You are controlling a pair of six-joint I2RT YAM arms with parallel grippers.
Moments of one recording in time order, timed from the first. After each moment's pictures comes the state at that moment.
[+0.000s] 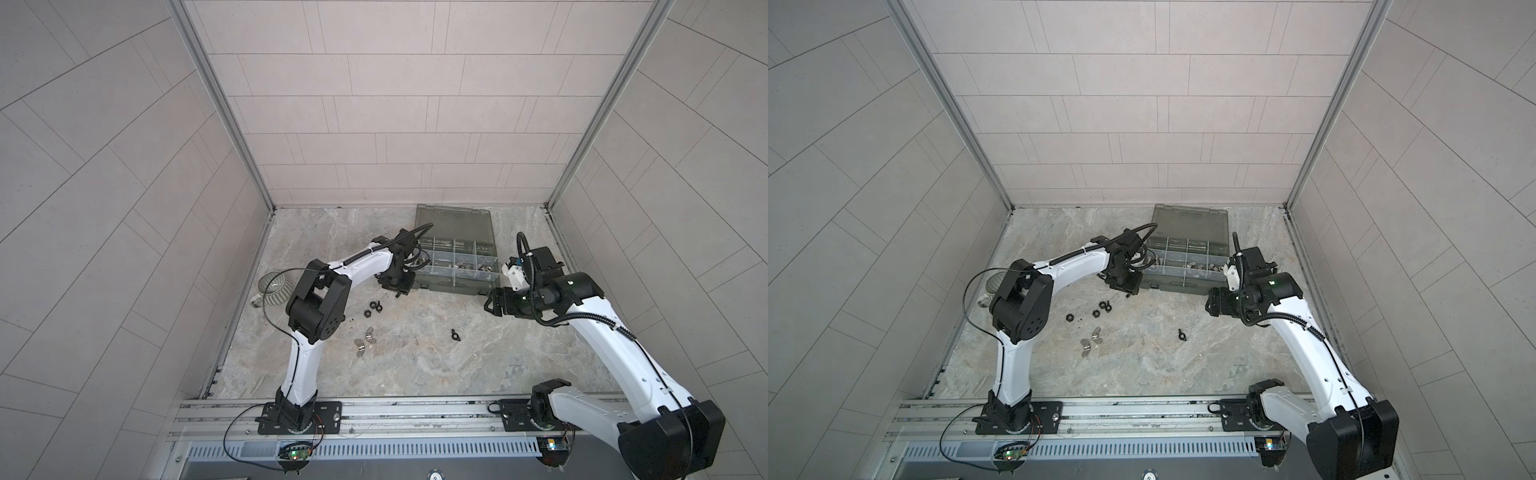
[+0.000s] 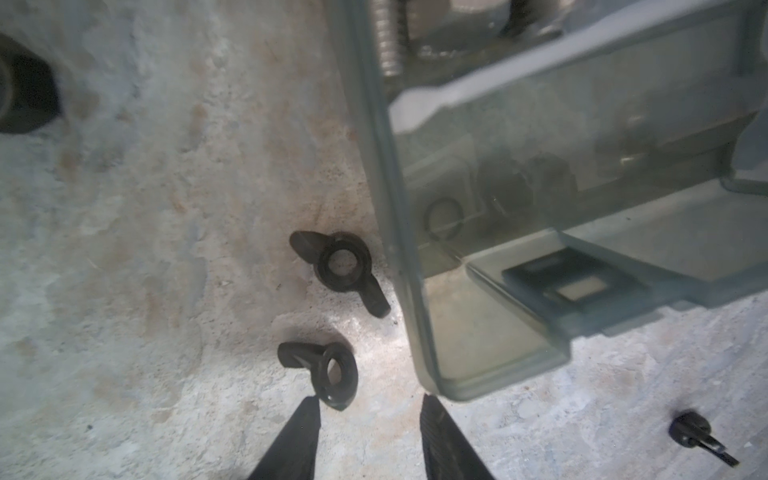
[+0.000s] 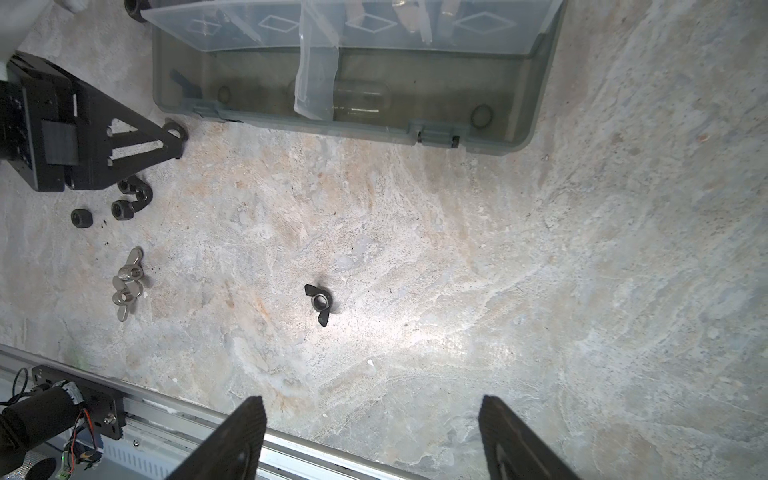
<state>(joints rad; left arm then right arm) -0.60 2.07 1.57 -0.88 0.13 -0.23 0.18 1.08 1.01 -1.10 -0.23 0.28</state>
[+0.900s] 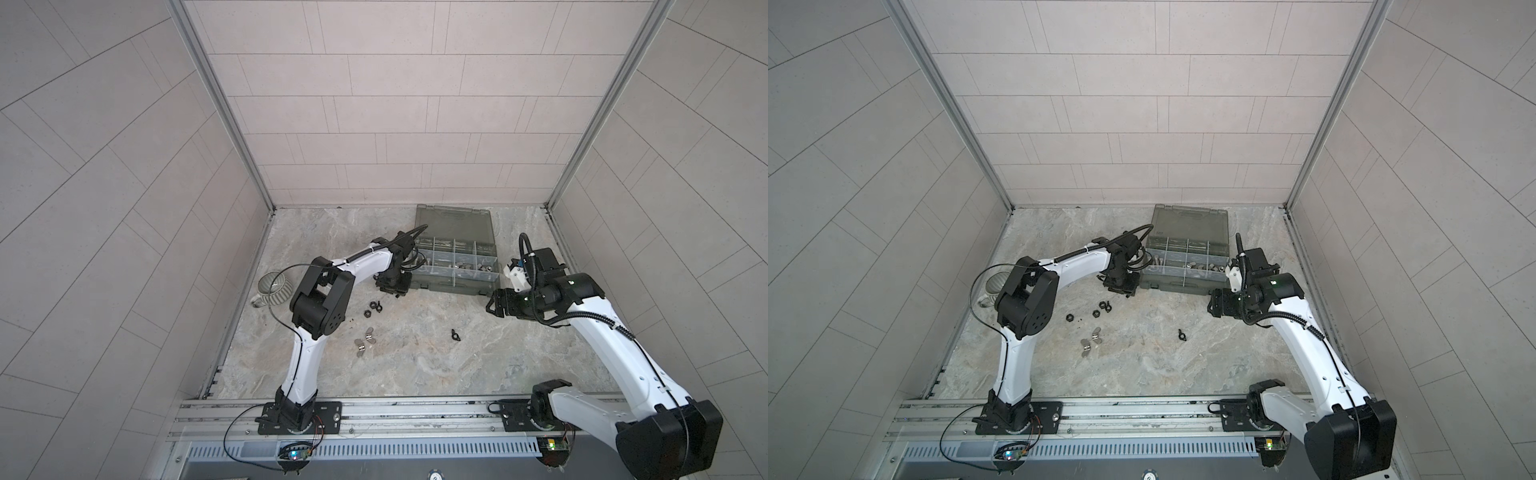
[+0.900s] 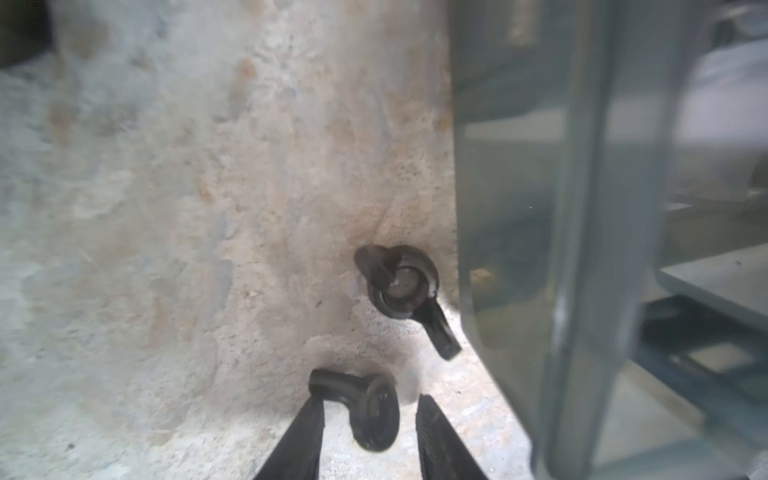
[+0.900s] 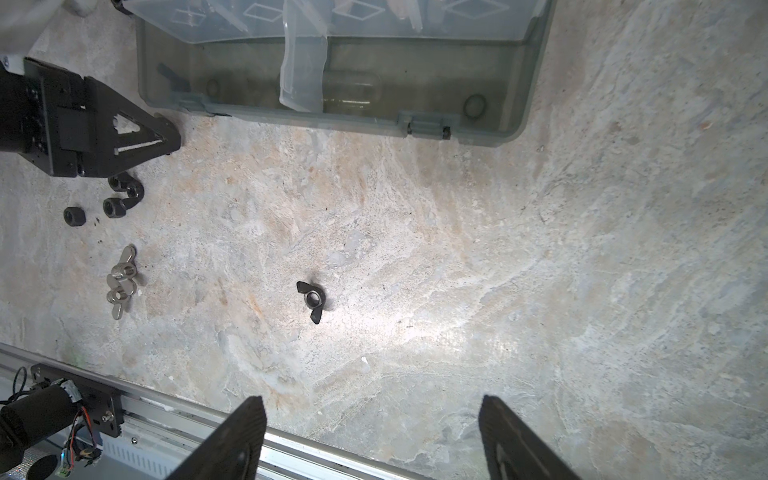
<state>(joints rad) -0.57 2.12 1.57 -0.88 0.12 -0.30 0.15 1.08 0.99 -1.11 -0.24 0.25</state>
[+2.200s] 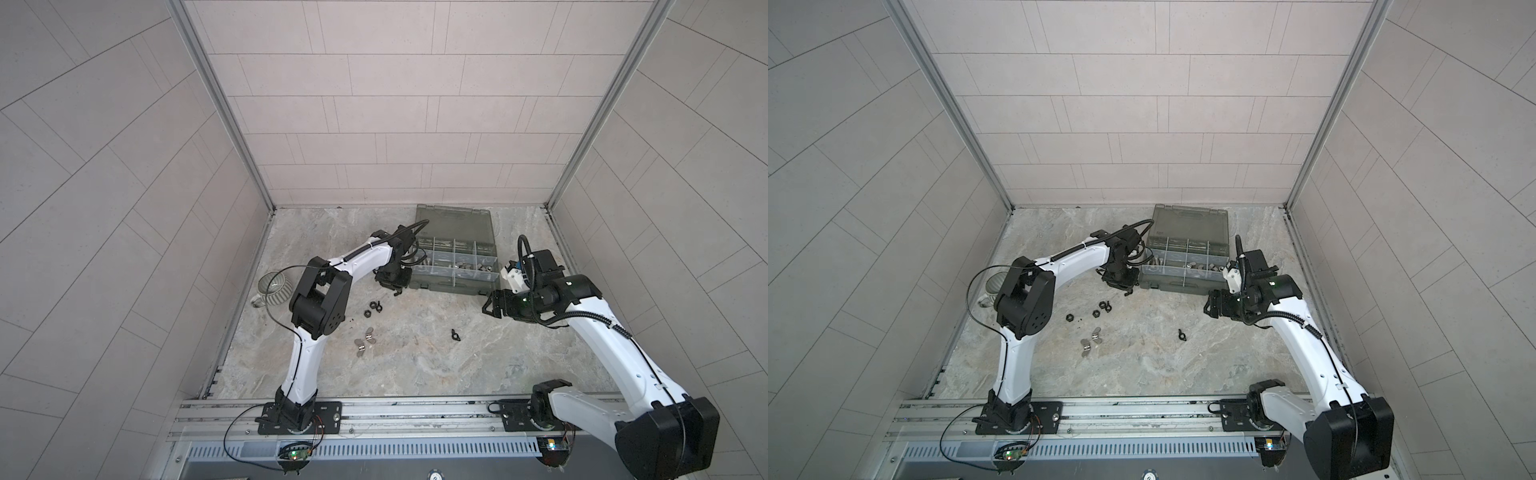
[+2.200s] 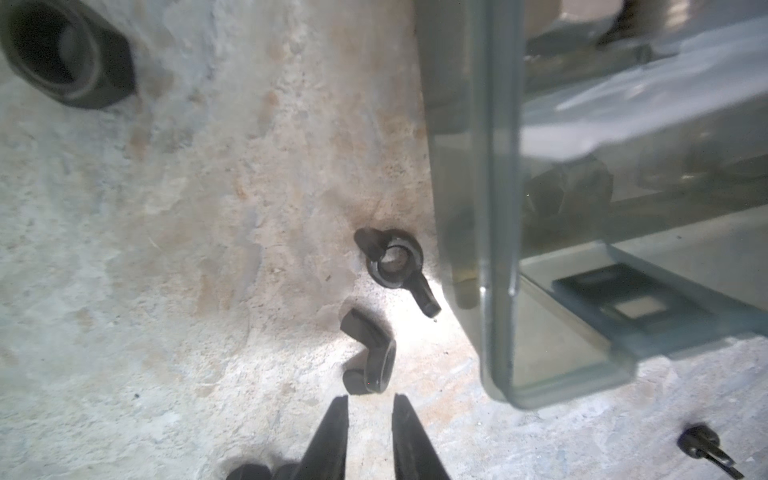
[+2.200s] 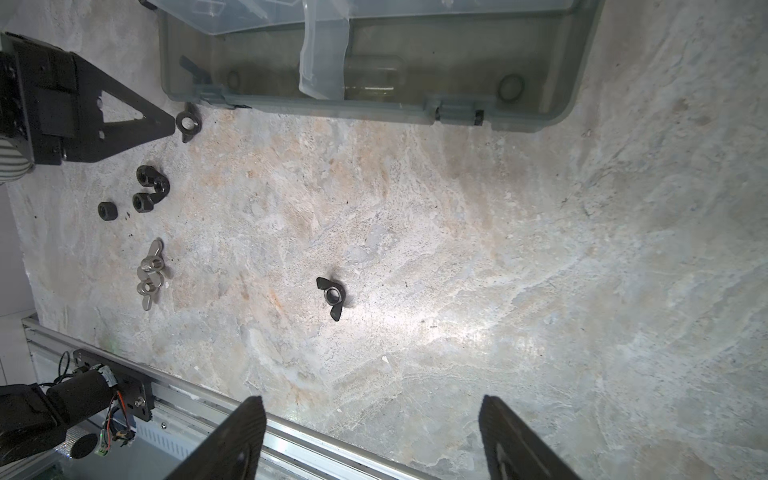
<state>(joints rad) -0.57 2.11 1.66 -0.99 0.11 -0.25 0.14 1.09 0.96 -1.07 -0.32 0.27</state>
